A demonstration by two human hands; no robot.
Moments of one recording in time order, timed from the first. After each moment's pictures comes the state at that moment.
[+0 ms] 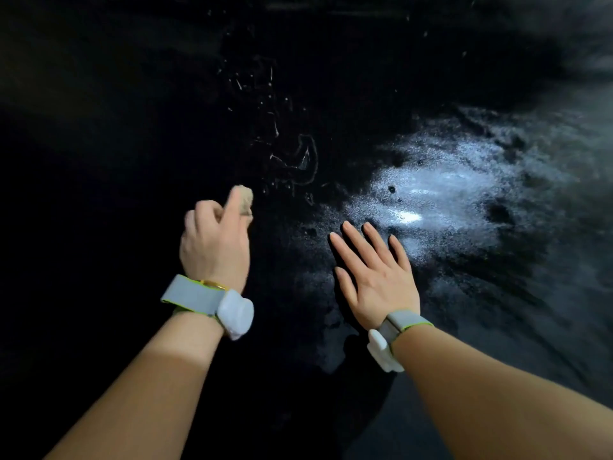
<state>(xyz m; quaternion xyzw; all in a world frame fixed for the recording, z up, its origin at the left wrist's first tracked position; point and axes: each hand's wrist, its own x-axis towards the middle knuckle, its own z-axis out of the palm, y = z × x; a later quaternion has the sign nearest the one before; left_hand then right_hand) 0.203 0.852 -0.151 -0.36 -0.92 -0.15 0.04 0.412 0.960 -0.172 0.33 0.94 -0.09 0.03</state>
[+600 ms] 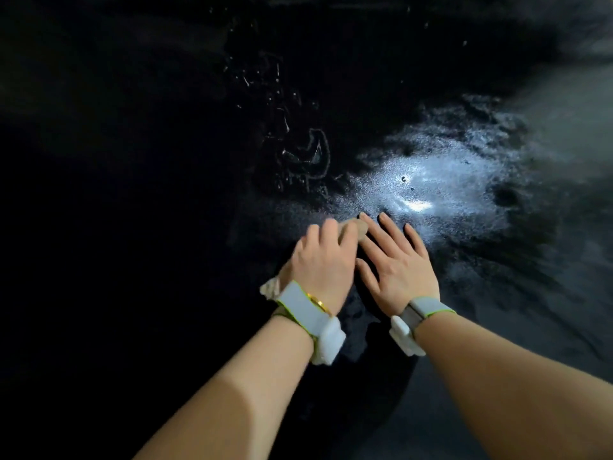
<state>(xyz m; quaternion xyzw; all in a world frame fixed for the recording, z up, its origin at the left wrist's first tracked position) 0.279 0.880 -0.154 -0.56 -0.82 -0.11 0.04 0.411 0.960 -0.173 0.33 0.94 -0.07 0.03</state>
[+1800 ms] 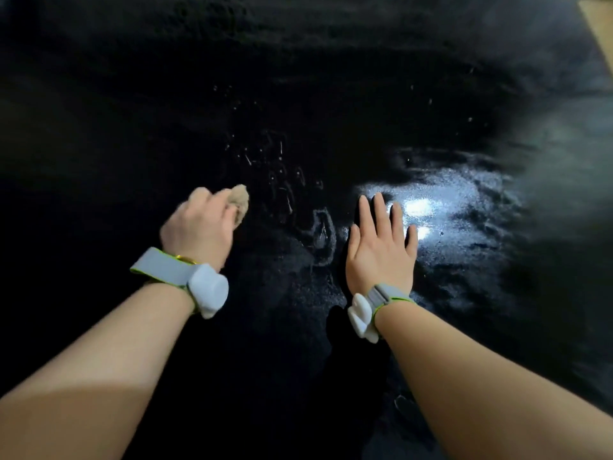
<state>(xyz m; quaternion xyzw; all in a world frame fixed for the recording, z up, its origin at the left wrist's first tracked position) 0.069 0.934 -0.152 -0.44 -0.88 -0.17 0.03 0.279 1.049 -0.176 0.54 0.83 -0.11 0.02</state>
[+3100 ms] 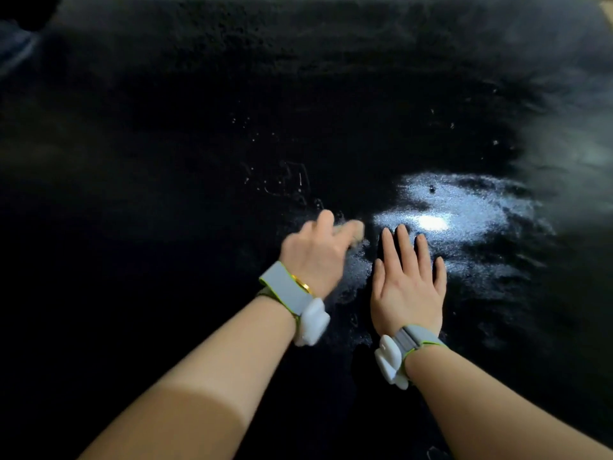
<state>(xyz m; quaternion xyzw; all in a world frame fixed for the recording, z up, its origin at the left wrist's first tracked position) 0.128 1.008 -0.146 -0.58 -0.80 -0.13 -0.03 0.280 1.047 -0.184 0.56 0.83 -0.08 -0.01</state>
